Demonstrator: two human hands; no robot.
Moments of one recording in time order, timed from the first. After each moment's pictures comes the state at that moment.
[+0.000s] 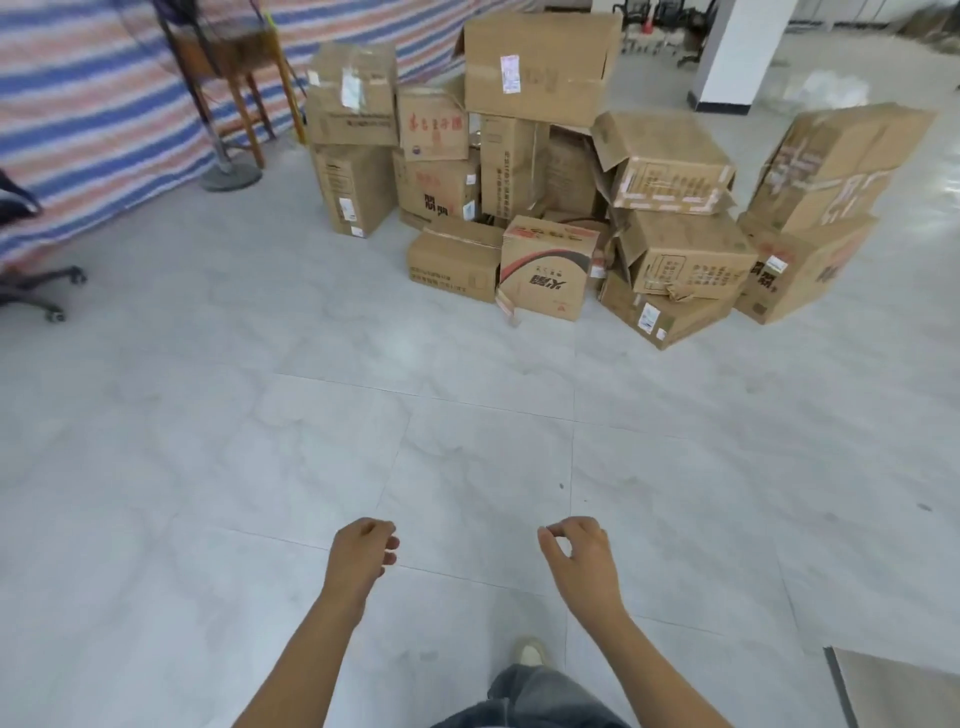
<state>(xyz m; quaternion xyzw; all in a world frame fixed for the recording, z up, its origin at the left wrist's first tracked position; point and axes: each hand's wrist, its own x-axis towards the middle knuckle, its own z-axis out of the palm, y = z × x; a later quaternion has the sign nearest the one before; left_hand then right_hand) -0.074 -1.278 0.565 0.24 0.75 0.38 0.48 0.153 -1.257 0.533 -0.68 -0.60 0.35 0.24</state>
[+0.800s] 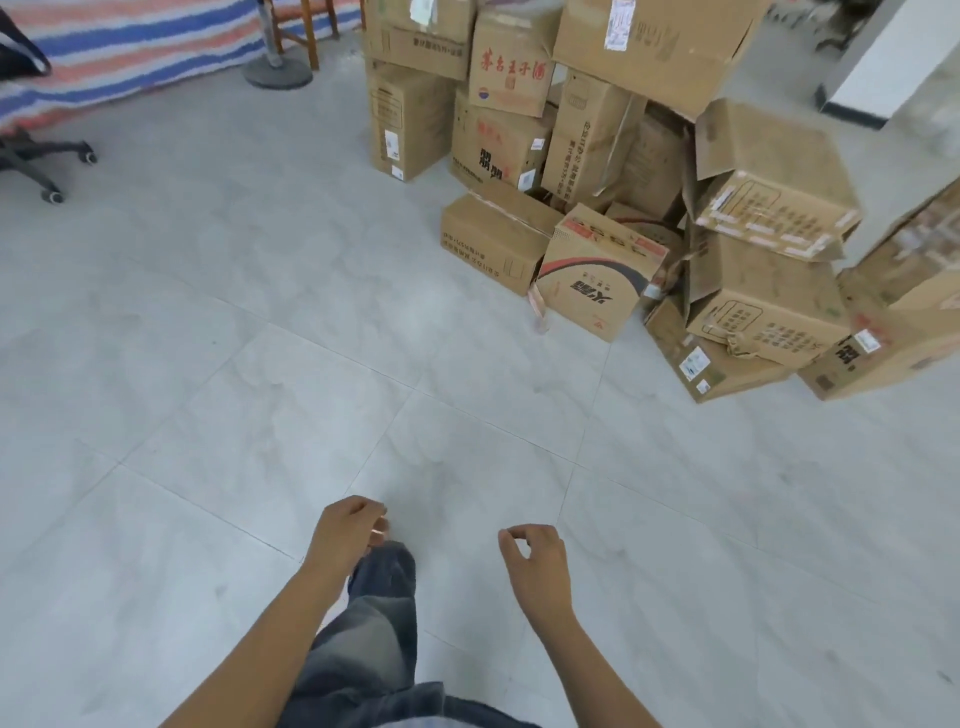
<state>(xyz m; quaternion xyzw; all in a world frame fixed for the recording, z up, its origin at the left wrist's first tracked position) -0.070 -1.053 0.537 0.14 0.76 0.39 0.50 0.131 -1.014 0.510 -0.65 -0.62 0.42 0.15</state>
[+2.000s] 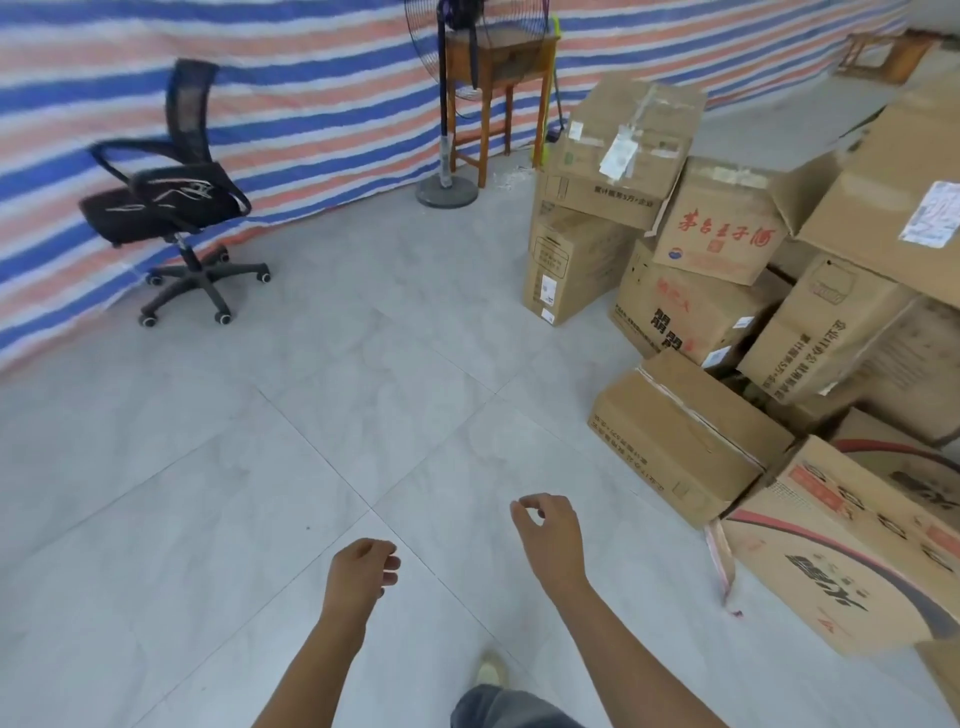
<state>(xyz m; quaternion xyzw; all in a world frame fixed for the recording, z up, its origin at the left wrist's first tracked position) -0.473 -0.593 0.557 0.00 0.78 0.49 0.38 -0.339 -0.445 0.541 -0.51 -0.70 0.47 0.16</state>
